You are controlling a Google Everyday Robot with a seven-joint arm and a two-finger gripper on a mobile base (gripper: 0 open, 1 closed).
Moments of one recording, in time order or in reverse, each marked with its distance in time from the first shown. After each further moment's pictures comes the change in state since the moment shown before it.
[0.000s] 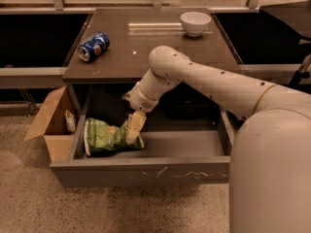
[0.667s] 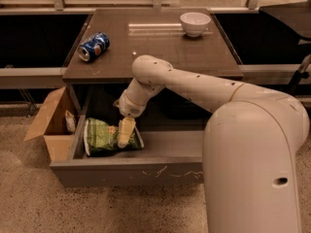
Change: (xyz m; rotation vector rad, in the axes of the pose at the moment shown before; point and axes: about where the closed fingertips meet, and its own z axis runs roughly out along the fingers) arm 0.001 -0.017 0.058 -0.041 0.055 -0.034
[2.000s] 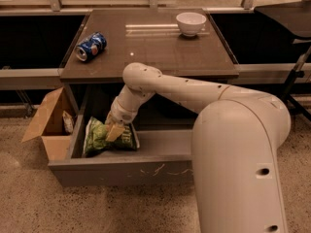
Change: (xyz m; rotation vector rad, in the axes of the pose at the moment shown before) arm -0.009 0.006 0.041 -0.057 -0.017 -0.021
